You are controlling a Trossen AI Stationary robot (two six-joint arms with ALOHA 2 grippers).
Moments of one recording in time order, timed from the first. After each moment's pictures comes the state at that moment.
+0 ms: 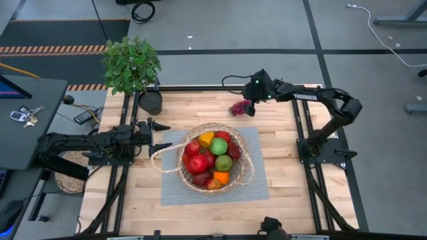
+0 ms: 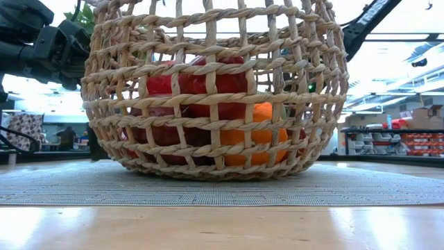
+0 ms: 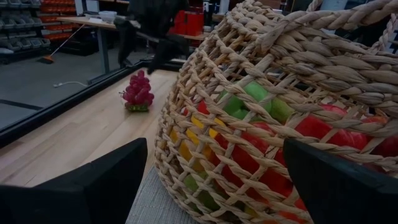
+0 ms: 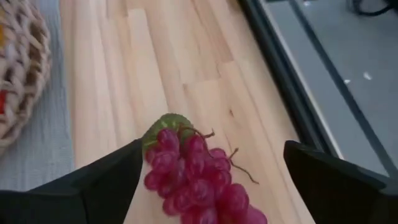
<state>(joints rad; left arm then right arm) 0.08 0.27 0.01 0.16 -0.12 -0.12 -0.73 1.54 0.89 -0.15 -0.25 -0.41</state>
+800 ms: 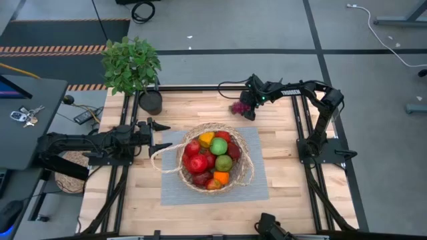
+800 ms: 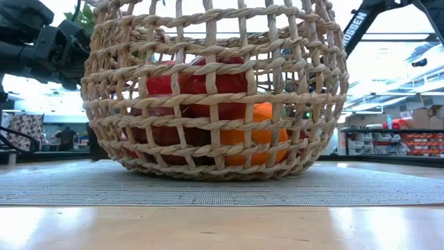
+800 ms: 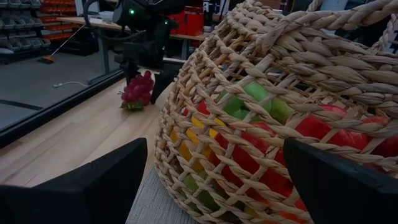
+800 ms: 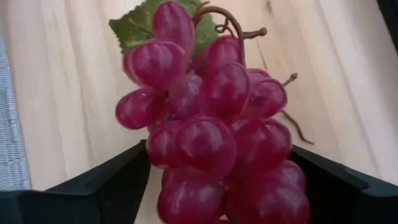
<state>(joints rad) 0.08 0.27 0.01 0.16 -0.12 -0.12 -0.77 1.80 0.95 -0.25 -0.26 -0.46</state>
